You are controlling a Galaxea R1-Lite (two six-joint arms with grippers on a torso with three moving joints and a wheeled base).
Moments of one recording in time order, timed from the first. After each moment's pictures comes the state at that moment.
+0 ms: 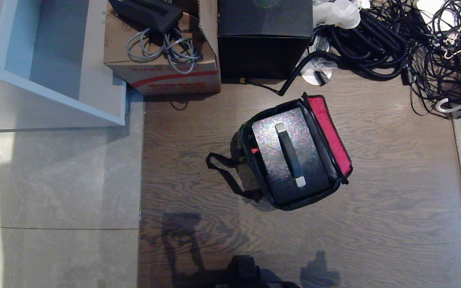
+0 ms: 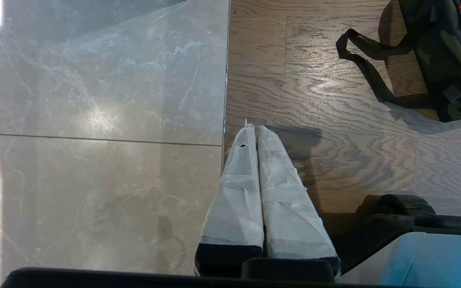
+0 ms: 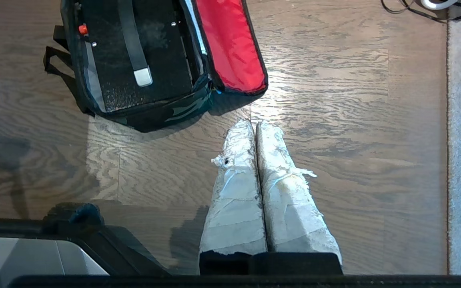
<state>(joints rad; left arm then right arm) 0.00 0.00 0.00 0.00 0.01 -0.01 0.01 0.00 0.00 -0.12 0.01 -0.07</state>
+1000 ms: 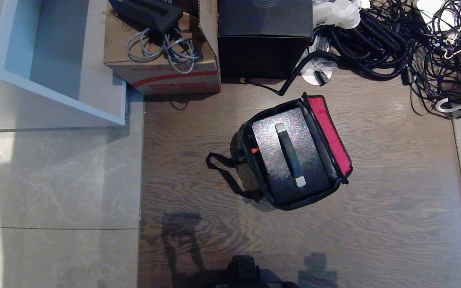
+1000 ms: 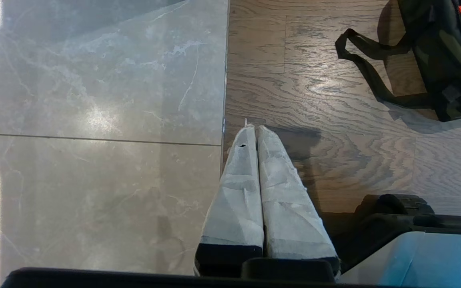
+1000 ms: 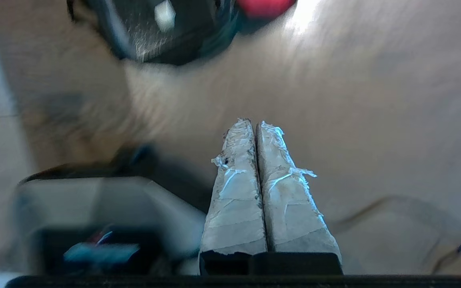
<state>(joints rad) 0.00 0.00 0.00 0.00 0.01 -0.01 0.02 0.17 -0.35 0.38 0.06 0.13</state>
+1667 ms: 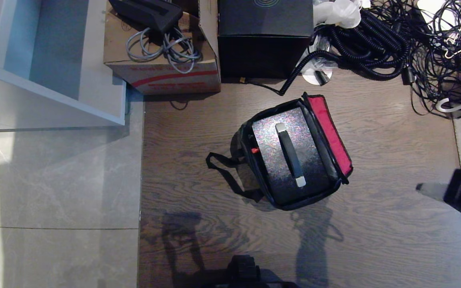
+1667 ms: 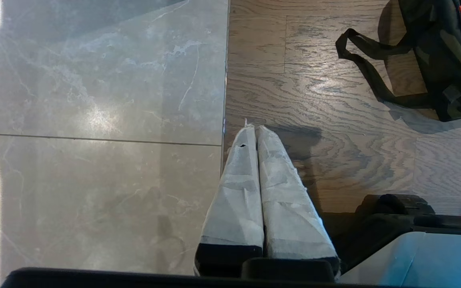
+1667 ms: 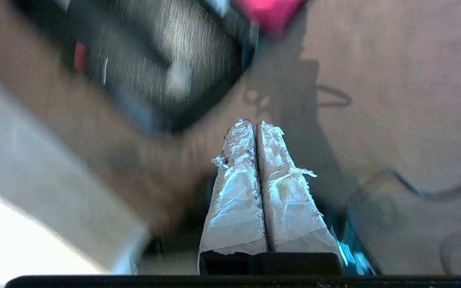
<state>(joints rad) 0.00 0.00 0.00 0.00 0.01 -0.01 0.07 1.19 -0.64 -0.08 0.07 0.55</state>
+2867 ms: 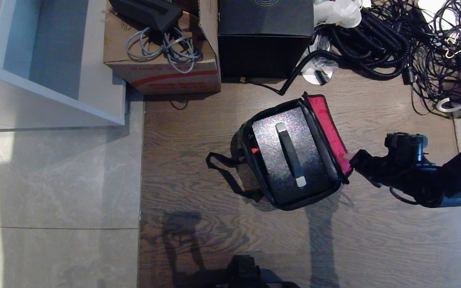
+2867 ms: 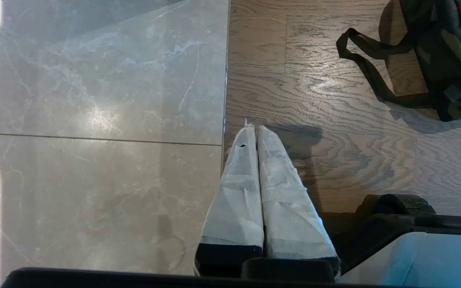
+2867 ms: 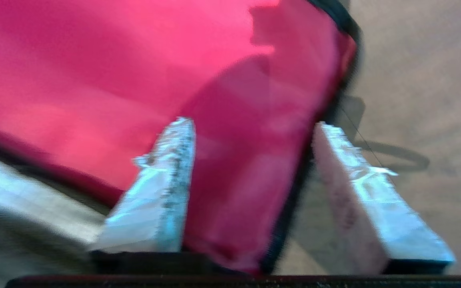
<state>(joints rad) 0.00 0.00 0.00 0.00 0.01 -0.01 -0.03 2.12 -0.92 -0.79 0.07 0.69</state>
